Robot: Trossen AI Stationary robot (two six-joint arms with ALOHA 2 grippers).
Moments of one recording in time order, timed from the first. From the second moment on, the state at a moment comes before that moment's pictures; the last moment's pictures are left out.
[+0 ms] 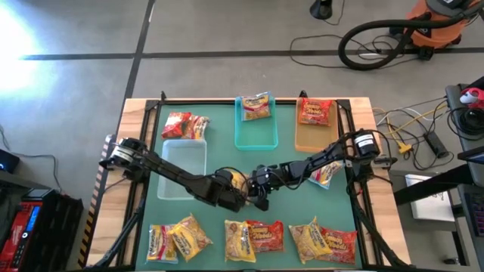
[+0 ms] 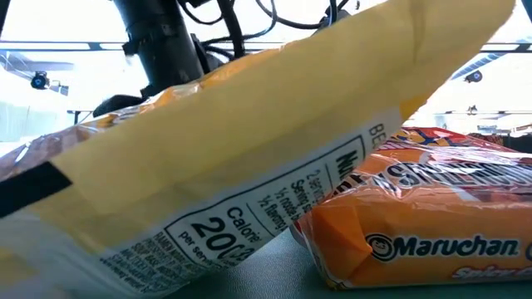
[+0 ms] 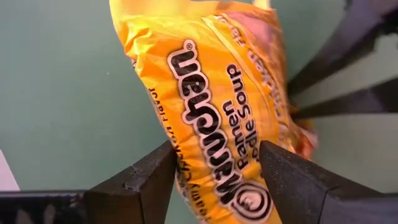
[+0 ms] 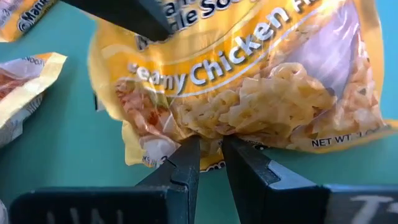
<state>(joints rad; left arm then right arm) -0.35 1.88 1.26 -0.65 -0.37 -1.53 0.12 1.96 0.91 0.24 -0.08 0.37</state>
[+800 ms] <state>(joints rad) -0.44 1.86 1.24 -0.70 -0.59 -1.84 0.10 1.96 0.82 0.23 0.02 0.28</state>
